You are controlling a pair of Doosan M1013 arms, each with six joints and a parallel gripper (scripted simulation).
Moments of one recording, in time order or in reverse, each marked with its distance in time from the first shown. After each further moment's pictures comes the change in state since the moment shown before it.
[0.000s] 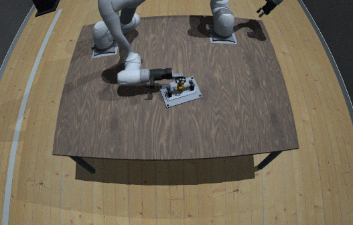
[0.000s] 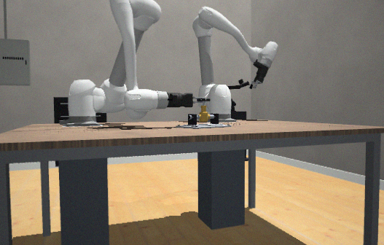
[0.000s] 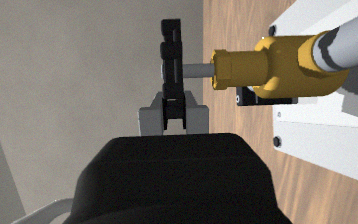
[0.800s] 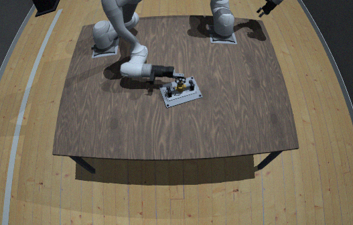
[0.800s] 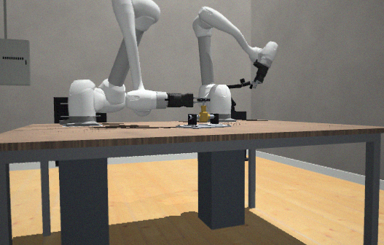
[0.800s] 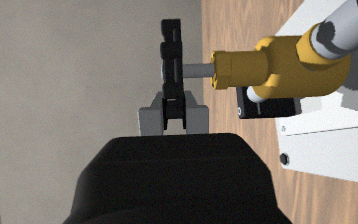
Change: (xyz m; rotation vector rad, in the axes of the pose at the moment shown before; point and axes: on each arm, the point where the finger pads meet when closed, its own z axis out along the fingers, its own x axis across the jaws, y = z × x) left arm 0.000 0.000 0.000 0.000 0.000 0.000; right arm 0.000 0.000 0.005 0.188 0.000 0.000
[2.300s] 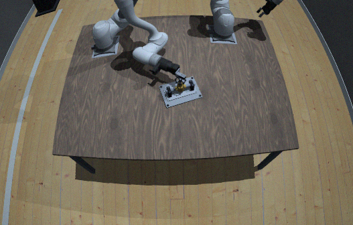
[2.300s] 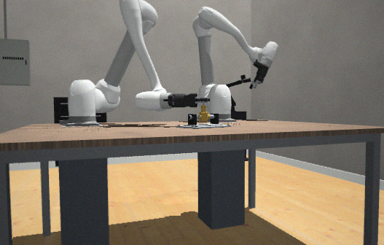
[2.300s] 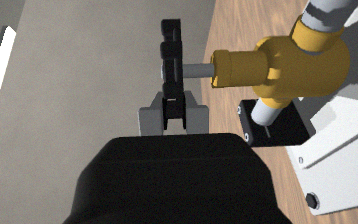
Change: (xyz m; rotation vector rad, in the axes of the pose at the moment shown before) left arm 0.000 0.000 0.000 0.000 0.000 0.000; right arm 0.000 -0.002 0.011 0.428 0.000 0.000
